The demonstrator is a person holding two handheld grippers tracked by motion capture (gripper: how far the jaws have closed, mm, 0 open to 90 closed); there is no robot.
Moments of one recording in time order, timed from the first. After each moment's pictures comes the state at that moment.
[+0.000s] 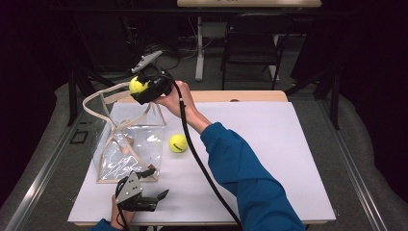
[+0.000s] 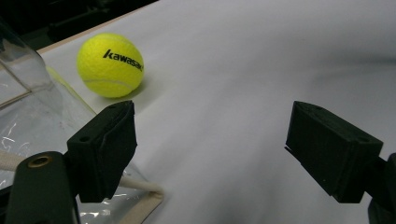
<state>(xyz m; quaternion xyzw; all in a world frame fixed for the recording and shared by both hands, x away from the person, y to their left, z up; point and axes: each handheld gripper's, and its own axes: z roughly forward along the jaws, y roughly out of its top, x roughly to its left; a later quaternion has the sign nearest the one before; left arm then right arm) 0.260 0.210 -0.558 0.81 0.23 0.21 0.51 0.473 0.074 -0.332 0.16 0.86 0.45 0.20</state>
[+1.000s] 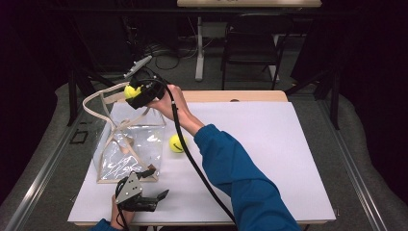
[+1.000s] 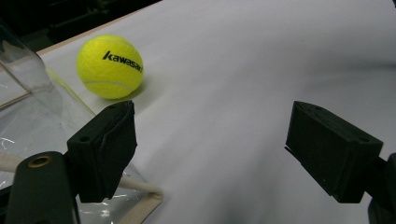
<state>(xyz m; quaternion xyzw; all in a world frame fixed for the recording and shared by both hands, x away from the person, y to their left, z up) 0.259 0.210 -0.557 0.80 0.23 0.21 0.51 0.473 0.096 -0.346 0.16 0.87 0.43 0.18</state>
